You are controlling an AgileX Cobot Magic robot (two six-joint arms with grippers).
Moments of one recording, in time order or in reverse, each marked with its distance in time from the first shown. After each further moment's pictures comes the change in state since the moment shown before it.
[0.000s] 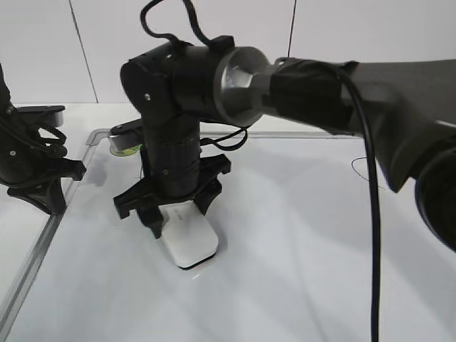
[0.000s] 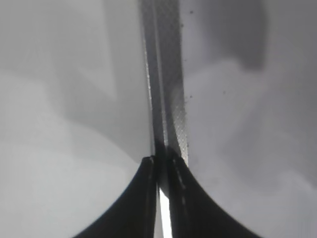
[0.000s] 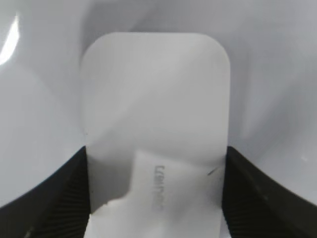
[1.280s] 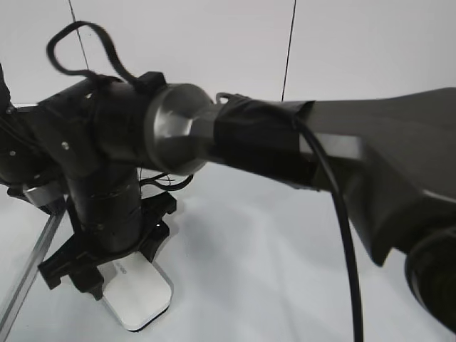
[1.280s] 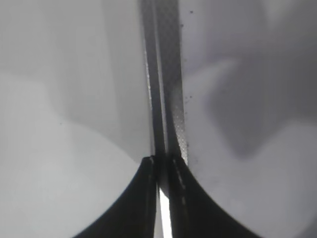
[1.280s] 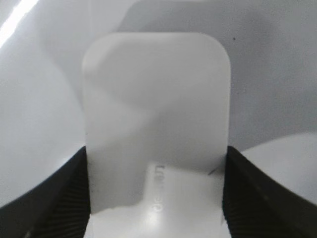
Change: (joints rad) left arm 0.000 0.000 0.000 0.002 0.000 0.000; right arm 0.173 0.003 0.000 0.059 0.000 -0.053
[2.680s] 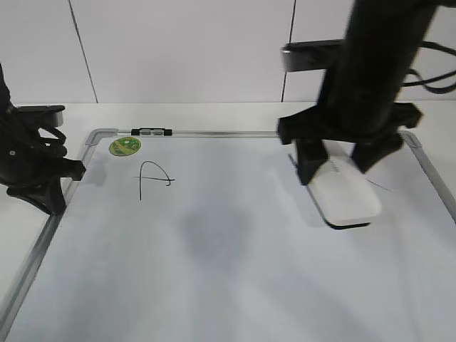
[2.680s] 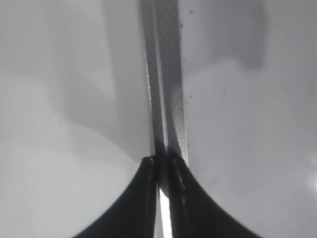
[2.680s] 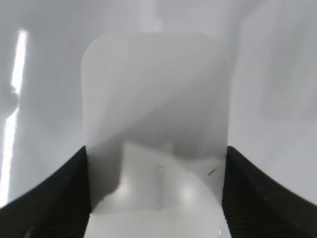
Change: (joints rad) left arm 0.000 0.000 -0.002 0.001 0.001 0.002; right arm -0.465 -0.570 0.502 -0.035 0.003 0.070
